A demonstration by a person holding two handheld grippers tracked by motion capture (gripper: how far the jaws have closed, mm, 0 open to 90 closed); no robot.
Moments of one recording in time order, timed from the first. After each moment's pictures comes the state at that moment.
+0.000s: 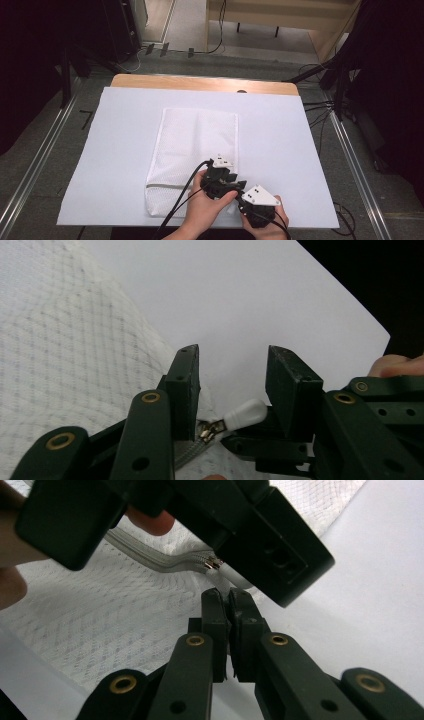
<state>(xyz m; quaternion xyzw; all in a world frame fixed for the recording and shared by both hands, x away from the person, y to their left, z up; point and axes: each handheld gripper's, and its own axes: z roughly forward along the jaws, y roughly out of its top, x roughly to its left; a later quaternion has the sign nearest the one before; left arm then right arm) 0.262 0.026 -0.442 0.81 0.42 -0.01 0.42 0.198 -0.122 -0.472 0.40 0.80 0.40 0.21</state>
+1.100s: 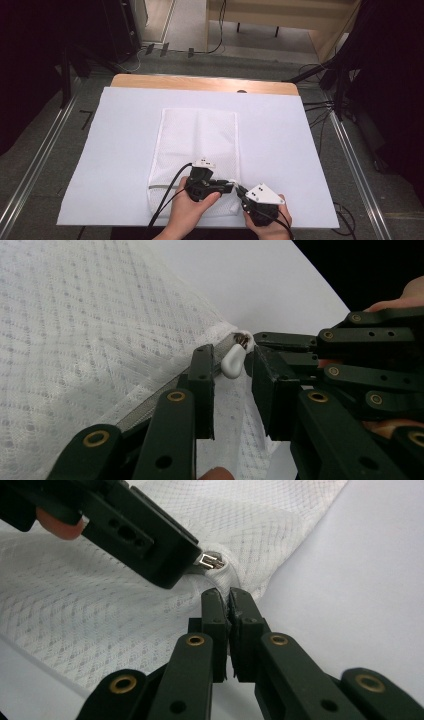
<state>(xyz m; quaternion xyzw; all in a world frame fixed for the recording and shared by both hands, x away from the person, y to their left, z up) 0.260 0.068 -0.450 0.79 0.42 -0.08 0.43 0.200 -0.129 -0.468 0.41 0.79 0.40 0.22</state>
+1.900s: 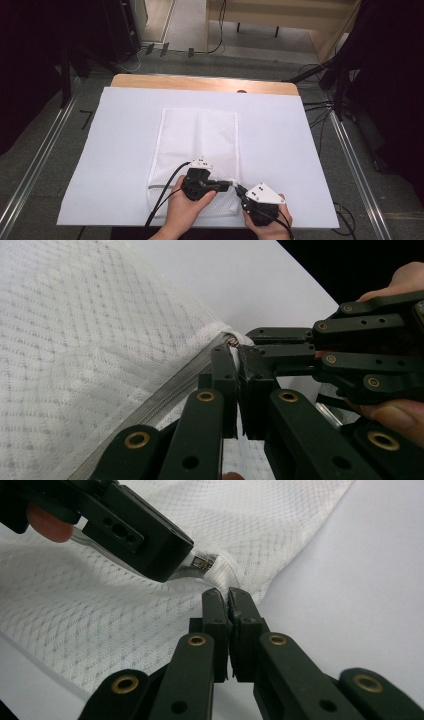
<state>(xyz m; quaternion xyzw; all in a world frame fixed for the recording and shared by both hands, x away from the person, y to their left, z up) 0.259 0.079 -0.446 0.80 0.39 -0.08 0.45 0.199 -0.127 -0.463 0.41 0.79 0.40 0.22</state>
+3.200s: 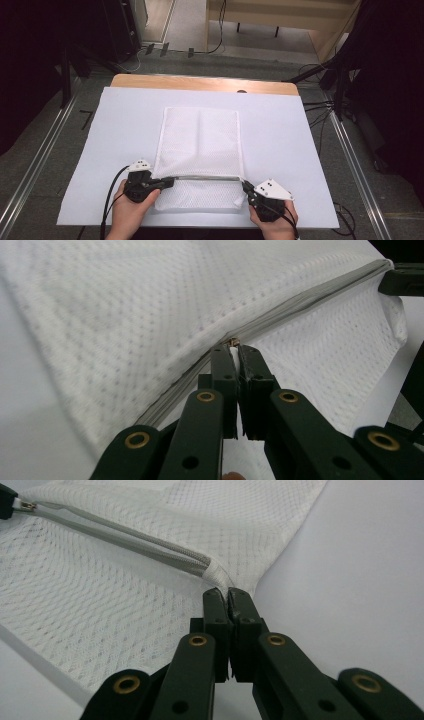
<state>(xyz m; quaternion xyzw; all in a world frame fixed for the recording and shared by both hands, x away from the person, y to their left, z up) 0.243 0.223 -0.453 0.77 0.48 0.01 0.42 0.206 -0.142 -0.458 0.44 0.76 0.41 0.22</state>
